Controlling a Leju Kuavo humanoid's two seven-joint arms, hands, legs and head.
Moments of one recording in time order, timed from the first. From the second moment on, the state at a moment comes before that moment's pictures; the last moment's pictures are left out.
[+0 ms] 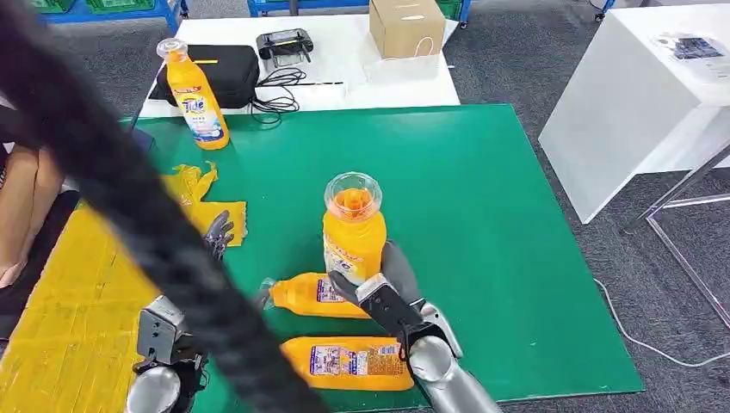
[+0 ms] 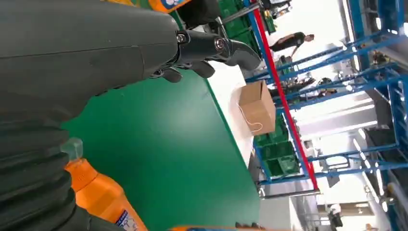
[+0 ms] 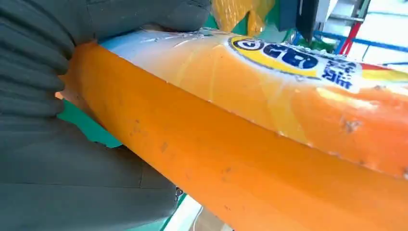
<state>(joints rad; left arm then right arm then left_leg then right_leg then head) -0.04 -0.06 -0.23 -1.53 -0.18 -0.05 -0.49 -0.12 0.12 0.39 -1.38 0.37 -0.20 -0.33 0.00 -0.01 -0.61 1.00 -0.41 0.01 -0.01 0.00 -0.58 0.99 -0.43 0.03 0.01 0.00</state>
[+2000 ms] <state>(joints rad) -0.13 -0.05 -0.38 -1.53 0.01 -0.22 -0.50 -0.29 0.18 0.63 -1.06 0.52 -0.24 -0.34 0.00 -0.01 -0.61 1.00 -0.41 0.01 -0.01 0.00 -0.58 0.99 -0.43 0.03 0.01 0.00</state>
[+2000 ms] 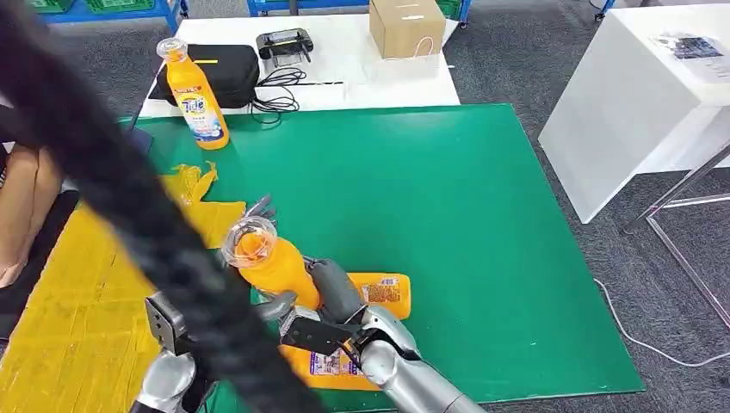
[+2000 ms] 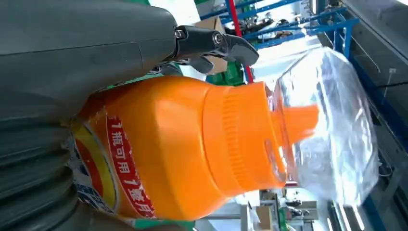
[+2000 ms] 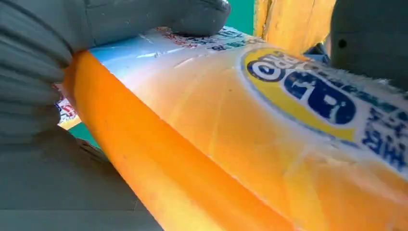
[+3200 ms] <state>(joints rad) -0.26 0.09 -0.29 -1.53 -0.69 0.18 -0.33 -0.18 0.09 0.52 -1.45 0.63 -0.37 -0.30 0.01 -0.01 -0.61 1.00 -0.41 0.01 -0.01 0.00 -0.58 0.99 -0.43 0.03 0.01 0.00</state>
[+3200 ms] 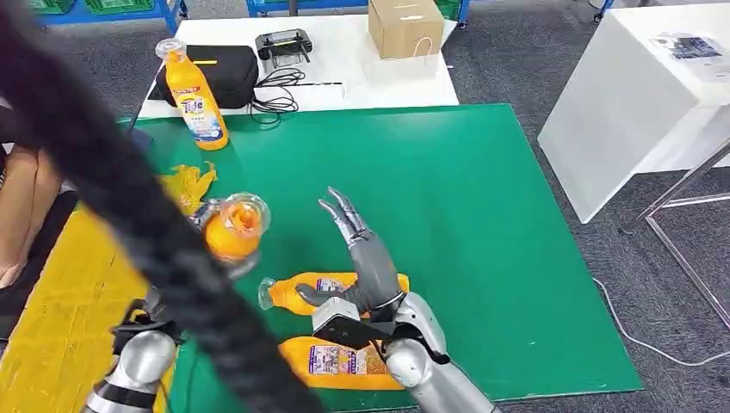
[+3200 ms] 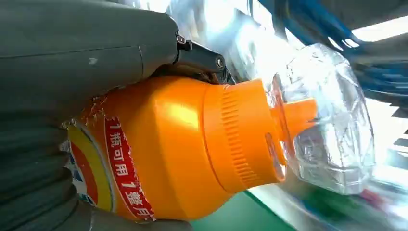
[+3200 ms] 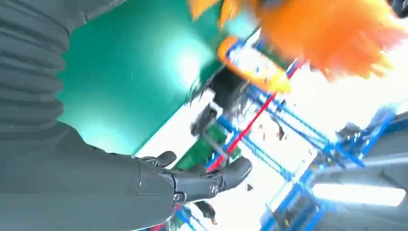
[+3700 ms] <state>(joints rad) -0.41 0.33 -0.23 -1.18 -1.36 0.27 -0.08 -0.16 0.01 0.49 -1.63 0.77 -0.31 -0.22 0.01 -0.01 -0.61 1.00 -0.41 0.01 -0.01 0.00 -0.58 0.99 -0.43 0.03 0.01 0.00</state>
